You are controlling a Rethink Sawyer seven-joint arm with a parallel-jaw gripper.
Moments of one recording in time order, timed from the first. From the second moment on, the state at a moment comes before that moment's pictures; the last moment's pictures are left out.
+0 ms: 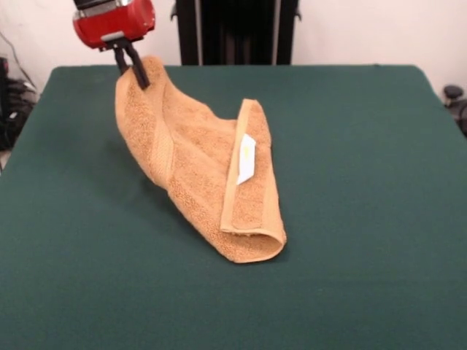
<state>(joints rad) -1.15 -0.66 0.68 2.02 -0.39 0.36 1.71</state>
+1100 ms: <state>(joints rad) -1.16 -0.66 0.68 2.01 -0.39 0.36 1.71</state>
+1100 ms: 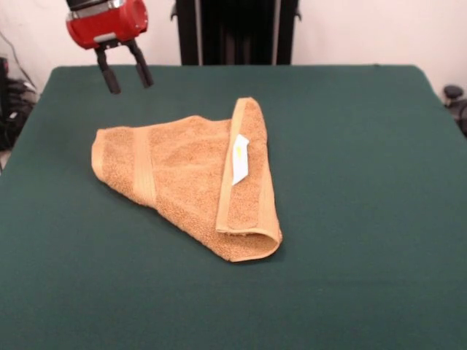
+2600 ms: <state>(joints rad) -0.88 -0.64 0.45 1.99 -0.19 -0.17 1.72</state>
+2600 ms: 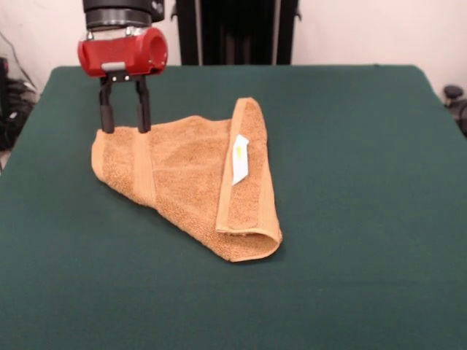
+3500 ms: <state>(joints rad) -0.99 -0.47 0.59 2.06 -0.15 -0.17 1.72</state>
